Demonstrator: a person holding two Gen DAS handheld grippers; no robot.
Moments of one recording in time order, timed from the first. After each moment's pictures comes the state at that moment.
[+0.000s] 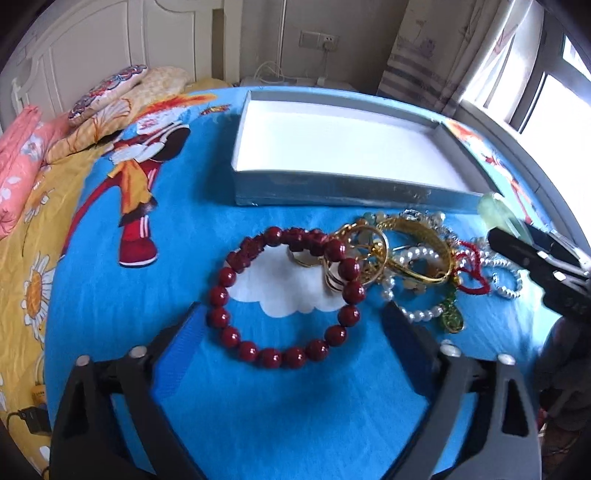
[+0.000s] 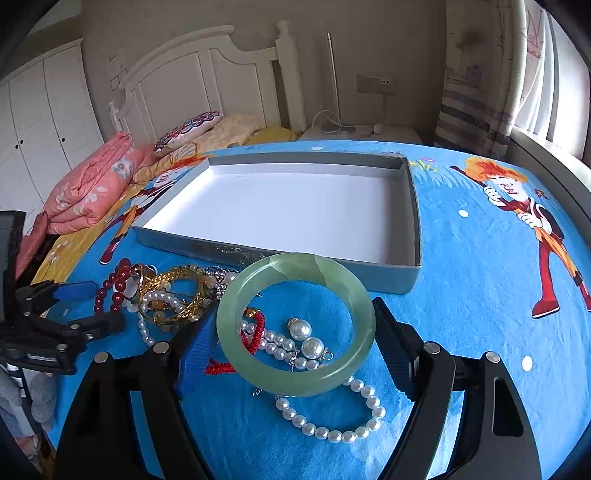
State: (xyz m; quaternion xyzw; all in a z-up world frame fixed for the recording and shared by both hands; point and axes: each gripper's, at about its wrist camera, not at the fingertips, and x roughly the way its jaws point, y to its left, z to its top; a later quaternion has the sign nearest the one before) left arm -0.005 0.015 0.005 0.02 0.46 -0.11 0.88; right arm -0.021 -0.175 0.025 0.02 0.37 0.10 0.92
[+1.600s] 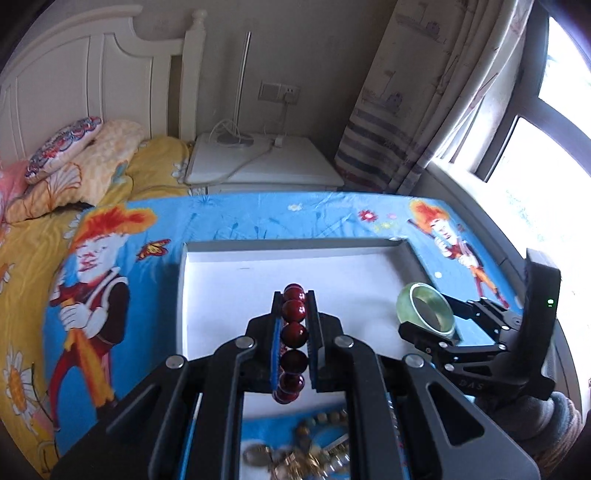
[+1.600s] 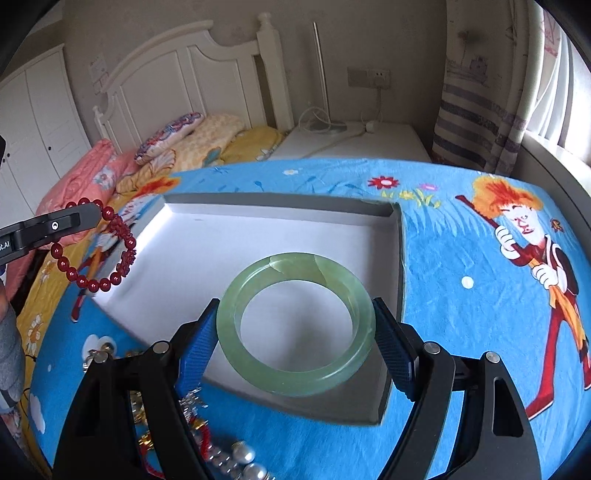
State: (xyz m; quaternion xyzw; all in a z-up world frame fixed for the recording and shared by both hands) left arm 0.120 -0.028 0.085 -0.03 0.40 -0.19 0.89; right arm 0.080 -0.197 0.037 0.03 0.40 0.09 0.91
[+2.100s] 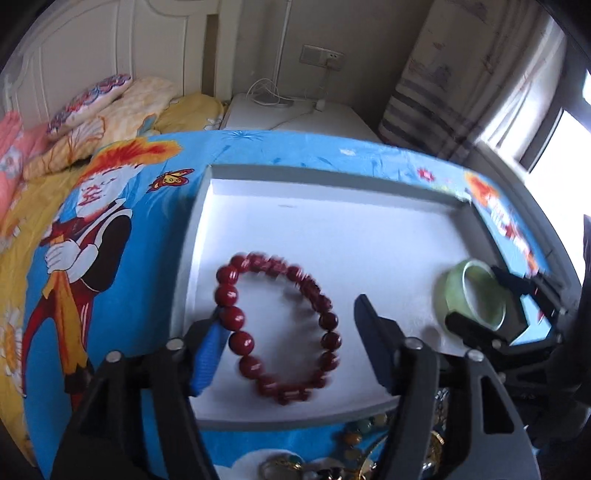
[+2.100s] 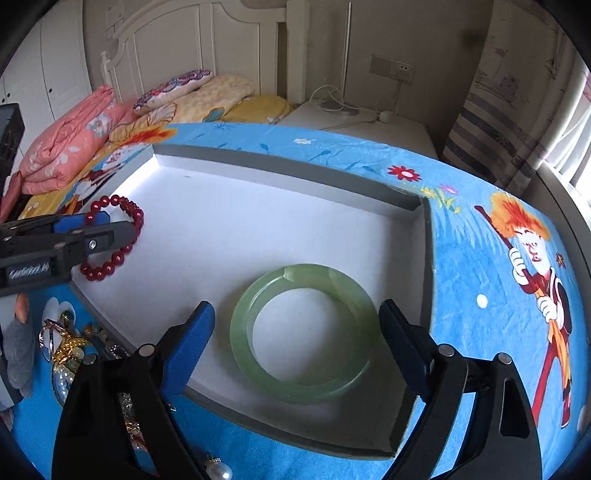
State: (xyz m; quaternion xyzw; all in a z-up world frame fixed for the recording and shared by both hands) left arm 0.127 -0.020 0.014 -0.02 0.45 -0.12 0.89; right arm 0.097 -0.171 0.015 -0.07 0.44 0.09 0.89
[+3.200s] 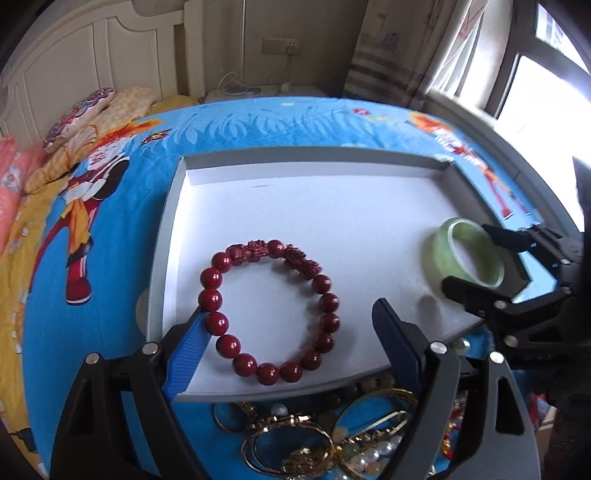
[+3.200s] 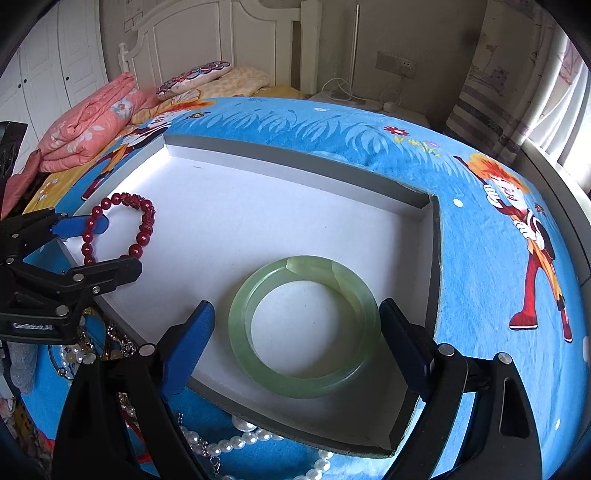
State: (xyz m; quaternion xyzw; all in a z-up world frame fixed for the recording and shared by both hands) left arm -0.007 -0.046 0.011 0.02 0.44 -0.16 0.88; right arm -0.018 -0.182 0.014 -0.07 0.44 0.11 0.89
